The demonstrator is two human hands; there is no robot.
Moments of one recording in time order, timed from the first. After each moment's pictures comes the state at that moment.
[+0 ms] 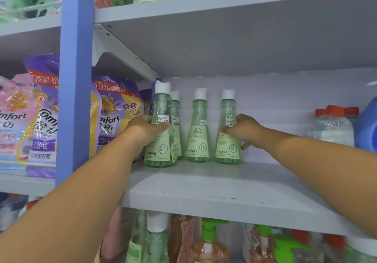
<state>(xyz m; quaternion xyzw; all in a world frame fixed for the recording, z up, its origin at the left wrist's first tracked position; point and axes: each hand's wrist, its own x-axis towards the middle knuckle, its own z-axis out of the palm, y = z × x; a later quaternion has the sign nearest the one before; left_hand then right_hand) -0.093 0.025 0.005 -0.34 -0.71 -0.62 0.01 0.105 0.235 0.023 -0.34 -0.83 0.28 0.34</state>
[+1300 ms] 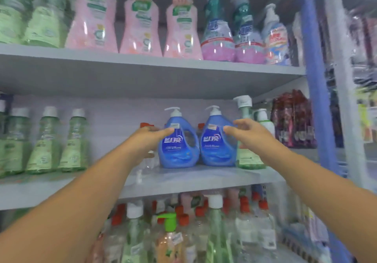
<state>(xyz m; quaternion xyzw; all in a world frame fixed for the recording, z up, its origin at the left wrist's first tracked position) 0.353 0.178 0.011 -0.51 -0.60 -0.59 -0.16 0.616 0.290 0.003 -0.35 -0.69 0.27 0.57</state>
